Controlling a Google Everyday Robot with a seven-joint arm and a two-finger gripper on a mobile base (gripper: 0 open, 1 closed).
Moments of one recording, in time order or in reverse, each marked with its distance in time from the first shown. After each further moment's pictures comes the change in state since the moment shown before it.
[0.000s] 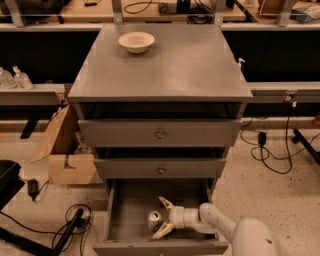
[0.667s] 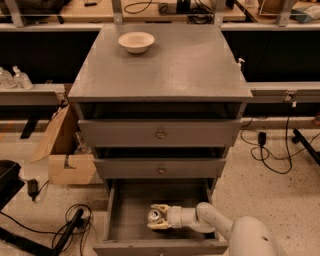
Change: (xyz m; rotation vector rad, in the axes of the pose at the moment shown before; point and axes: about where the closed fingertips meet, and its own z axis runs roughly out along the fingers) arm 0.004 0.000 0.014 -0.012 0.023 0.000
